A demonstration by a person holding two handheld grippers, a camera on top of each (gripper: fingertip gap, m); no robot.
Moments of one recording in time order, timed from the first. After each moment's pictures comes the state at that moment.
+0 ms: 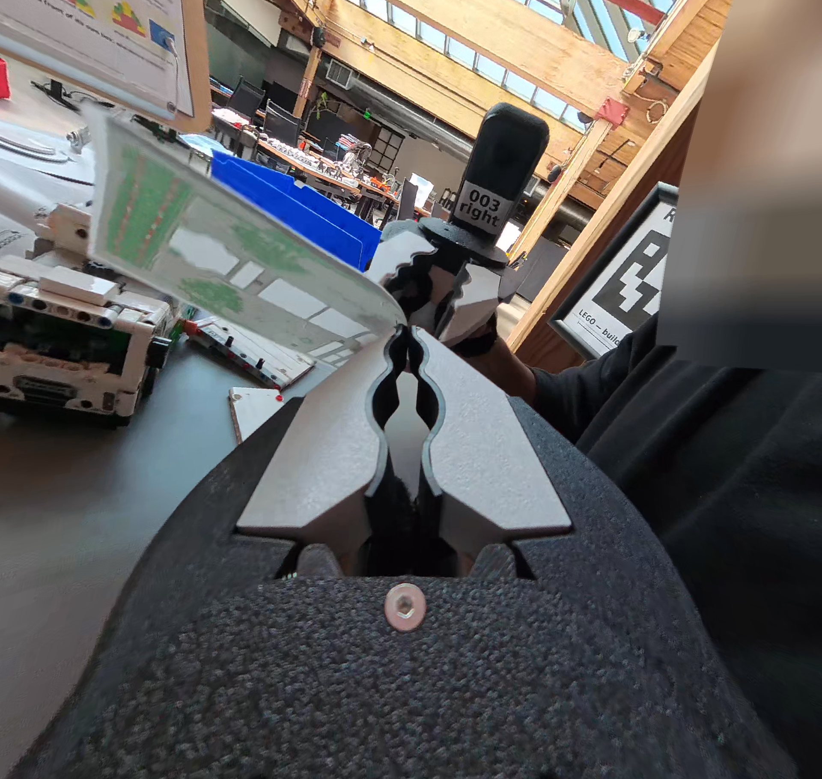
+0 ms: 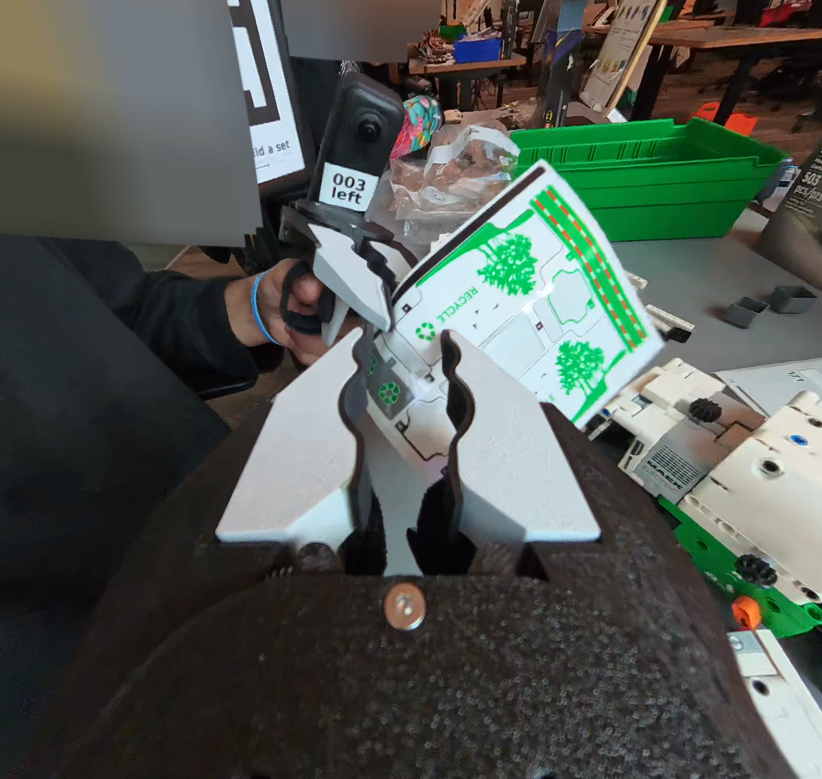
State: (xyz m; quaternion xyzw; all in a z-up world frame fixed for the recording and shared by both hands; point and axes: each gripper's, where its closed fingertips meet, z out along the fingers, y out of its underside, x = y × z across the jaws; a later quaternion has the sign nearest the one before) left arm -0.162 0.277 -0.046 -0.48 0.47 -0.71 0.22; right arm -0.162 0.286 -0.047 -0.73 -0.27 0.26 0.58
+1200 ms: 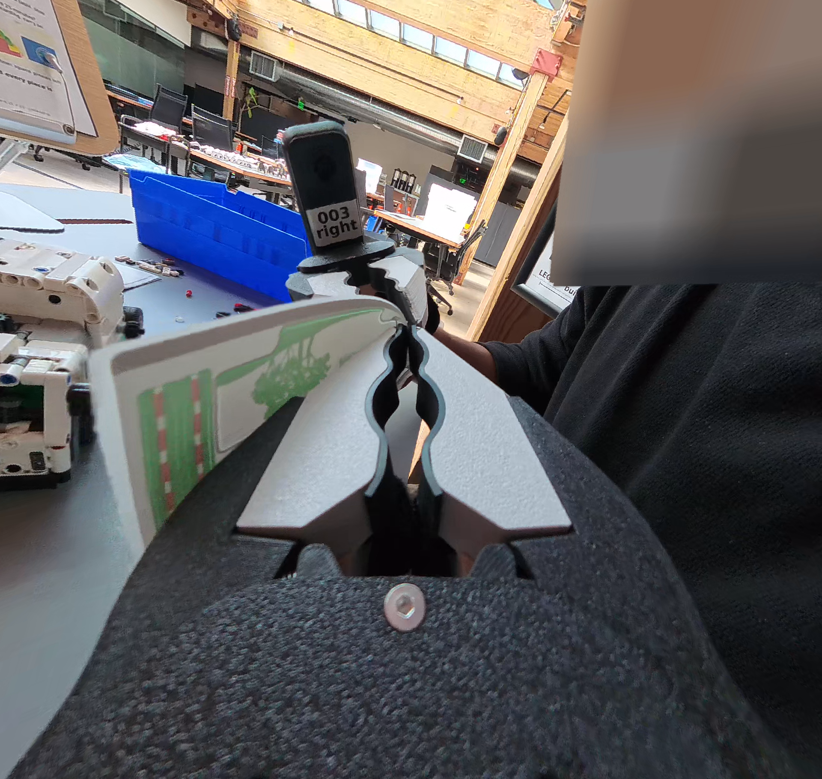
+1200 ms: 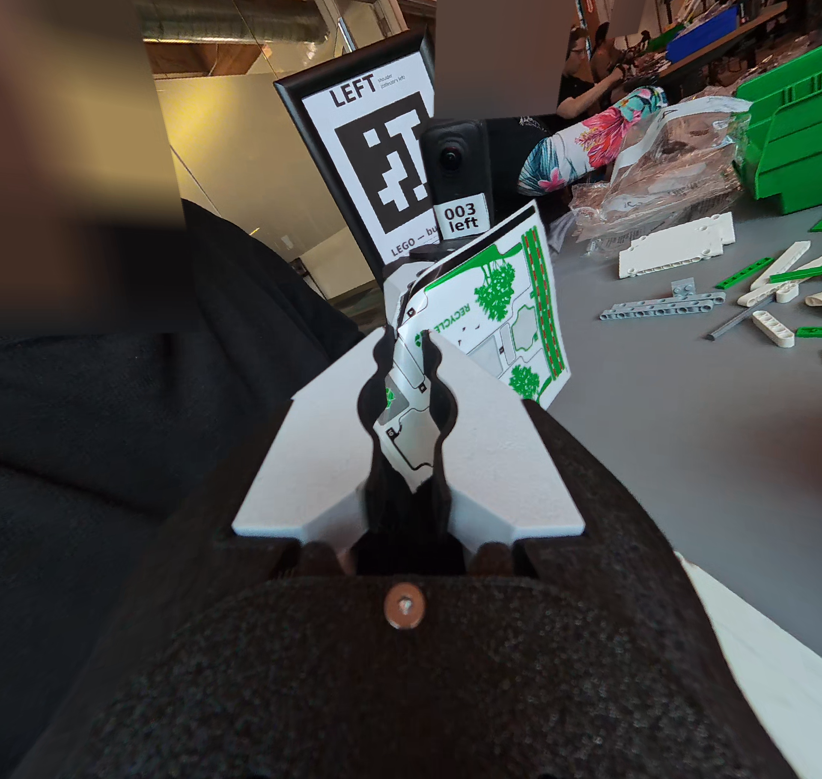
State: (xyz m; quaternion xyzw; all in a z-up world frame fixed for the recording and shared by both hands) left arm -0.178 0.247 -0.037 -0.40 0.53 -0.72 0.22; right arm -0.185 0.256 -0.039 -0.64 -0.23 0.55 0.49
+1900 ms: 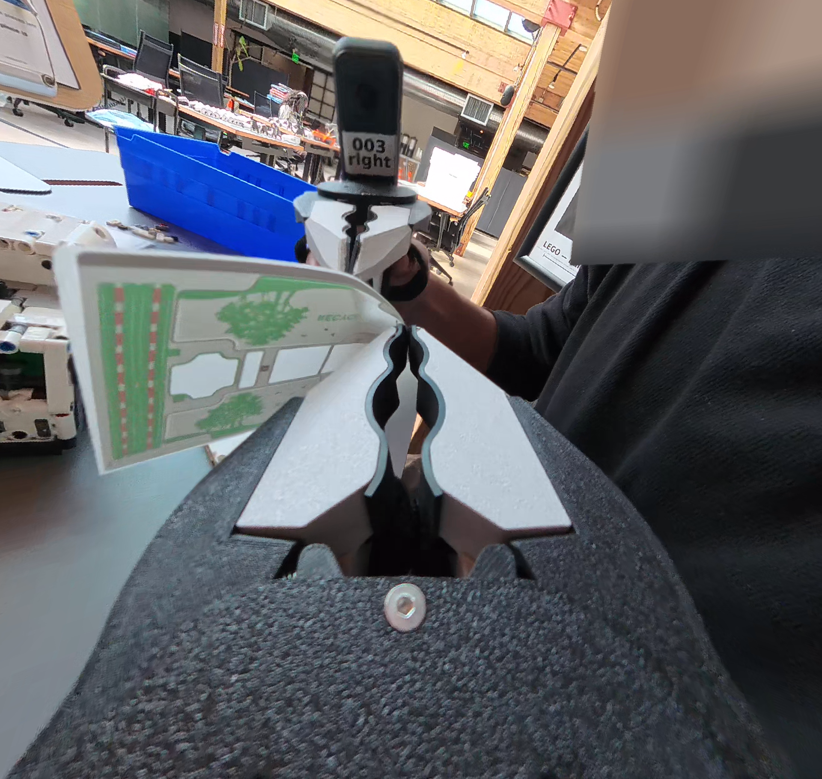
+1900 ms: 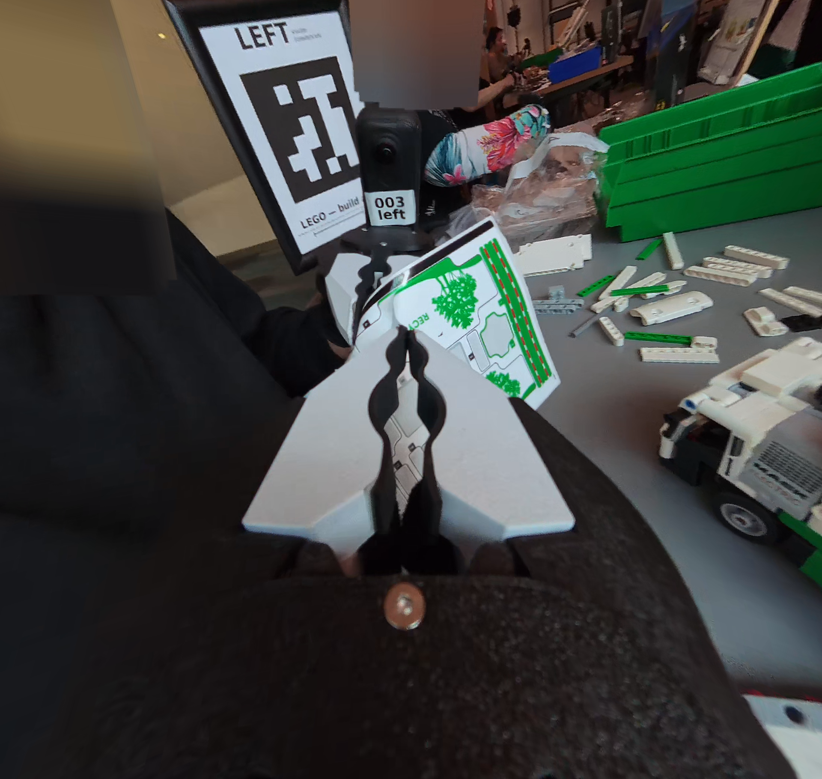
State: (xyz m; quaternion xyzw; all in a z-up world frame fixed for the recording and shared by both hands) left arm -0.181 0.247 -0.049 -0.41 0.55 -0.70 0.20; right arm -0.160 0.270 -0.043 -0.69 -0.25 0.41 0.54
